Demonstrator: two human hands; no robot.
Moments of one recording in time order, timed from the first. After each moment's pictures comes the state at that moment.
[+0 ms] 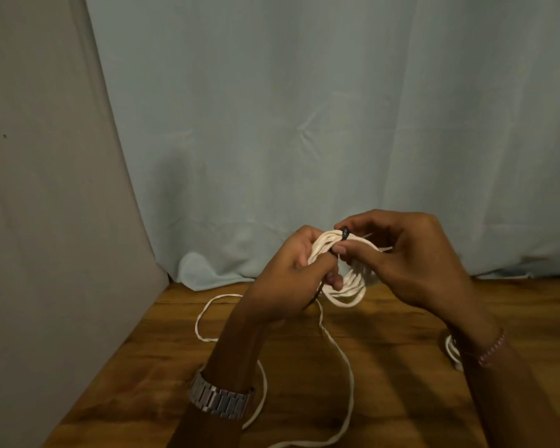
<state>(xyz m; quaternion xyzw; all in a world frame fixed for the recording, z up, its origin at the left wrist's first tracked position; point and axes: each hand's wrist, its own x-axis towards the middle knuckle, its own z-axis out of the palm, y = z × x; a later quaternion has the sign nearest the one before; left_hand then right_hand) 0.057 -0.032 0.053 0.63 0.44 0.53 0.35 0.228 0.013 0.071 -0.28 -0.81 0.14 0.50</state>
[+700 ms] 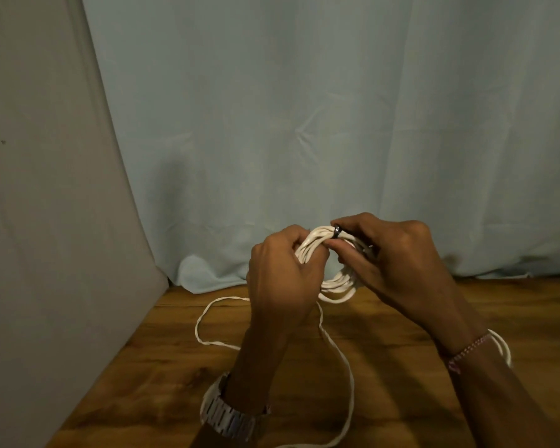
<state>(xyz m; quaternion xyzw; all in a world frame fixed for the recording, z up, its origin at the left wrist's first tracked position) 0.068 -0.030 0.050 0.56 0.60 0.57 0.02 0.222 0.017 0.065 -0.23 -0.84 -0.08 0.48</state>
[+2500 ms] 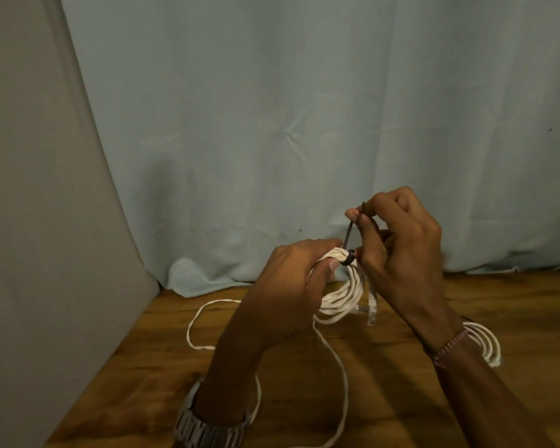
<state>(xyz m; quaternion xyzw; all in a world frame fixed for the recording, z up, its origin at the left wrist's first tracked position) 0.063 -0.041 0.056 0.77 0.47 0.43 0.03 0.214 0.023 0.058 -0.29 -0.71 -0.04 0.64</state>
